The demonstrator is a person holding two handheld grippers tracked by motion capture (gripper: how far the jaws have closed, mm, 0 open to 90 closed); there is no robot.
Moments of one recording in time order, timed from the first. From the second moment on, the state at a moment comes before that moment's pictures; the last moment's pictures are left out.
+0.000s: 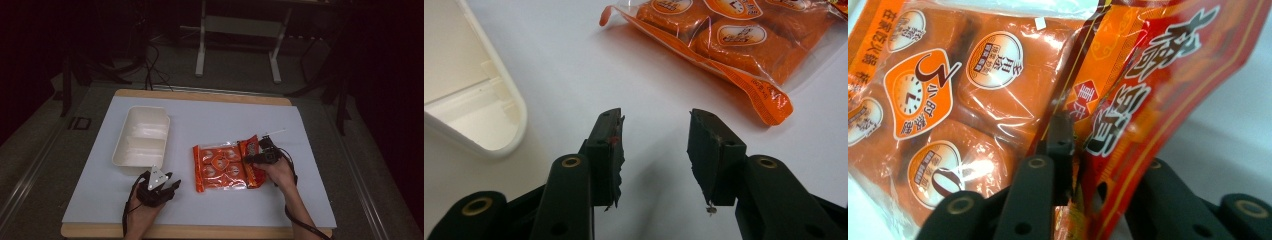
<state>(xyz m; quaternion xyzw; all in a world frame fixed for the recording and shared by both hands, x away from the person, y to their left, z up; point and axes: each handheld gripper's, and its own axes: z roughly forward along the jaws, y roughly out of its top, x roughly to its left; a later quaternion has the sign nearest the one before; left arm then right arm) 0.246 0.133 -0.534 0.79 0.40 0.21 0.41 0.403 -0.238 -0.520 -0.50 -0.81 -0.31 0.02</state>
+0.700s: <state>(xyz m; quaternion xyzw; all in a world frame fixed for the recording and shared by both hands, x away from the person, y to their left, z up) 0.246 0.133 -0.534 0.79 0.40 0.21 0.40 0.393 -0.222 -0.508 -0.48 -0.83 -0.28 -0.05</state>
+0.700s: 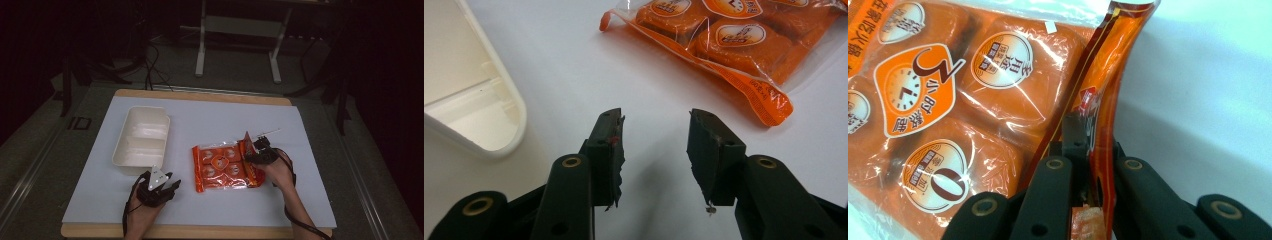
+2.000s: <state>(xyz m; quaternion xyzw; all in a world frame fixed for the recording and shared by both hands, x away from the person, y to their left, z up) 0.246 0.133 -0.534 0.79 0.41 0.21 0.40 0.384 -0.171 -0.404 -0.41 -0.84 -0.36 -0.06</state>
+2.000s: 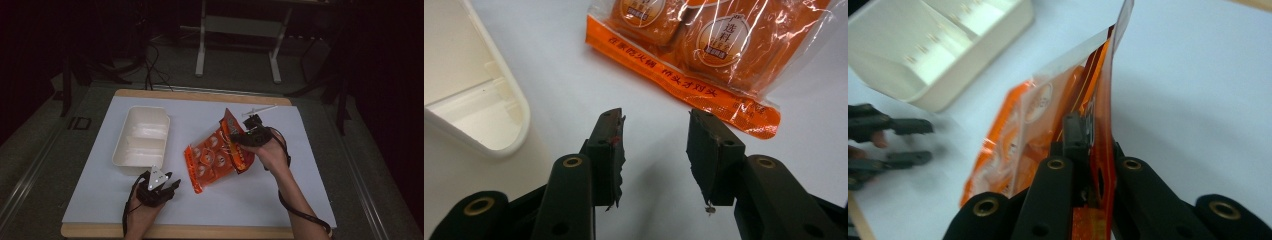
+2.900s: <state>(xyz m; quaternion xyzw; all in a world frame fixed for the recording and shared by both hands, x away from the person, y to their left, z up) 0.246 0.134 -0.532 0.79 0.41 0.22 0.40 0.373 -0.102 -0.352 -0.34 -0.85 -0.39 -0.04</state>
